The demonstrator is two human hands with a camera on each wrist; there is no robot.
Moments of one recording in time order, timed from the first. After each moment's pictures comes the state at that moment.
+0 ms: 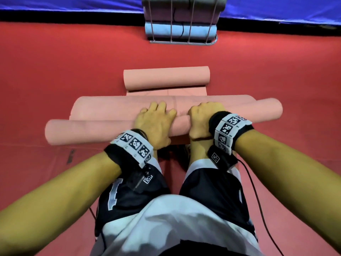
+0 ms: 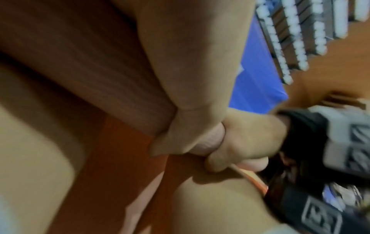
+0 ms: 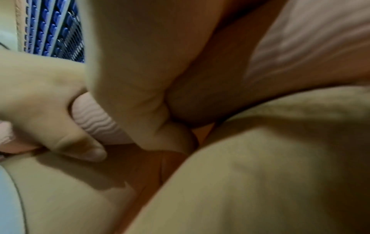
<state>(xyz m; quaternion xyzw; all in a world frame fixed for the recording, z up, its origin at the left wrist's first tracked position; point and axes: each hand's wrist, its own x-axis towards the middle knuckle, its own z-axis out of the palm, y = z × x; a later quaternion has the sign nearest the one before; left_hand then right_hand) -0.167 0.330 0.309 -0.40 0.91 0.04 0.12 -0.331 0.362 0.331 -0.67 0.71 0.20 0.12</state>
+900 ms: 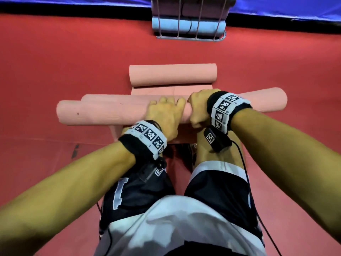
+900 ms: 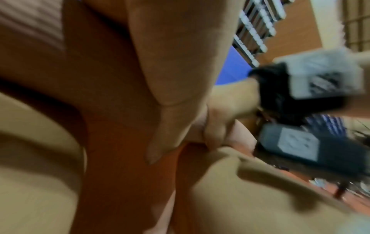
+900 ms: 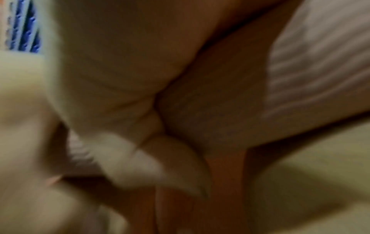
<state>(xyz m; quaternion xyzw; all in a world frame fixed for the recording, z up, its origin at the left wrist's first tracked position) -0.183 0.312 0.305 -0.42 0.90 -0.04 0.12 -0.327 0.308 0.338 -0.65 0.69 0.24 0.19</state>
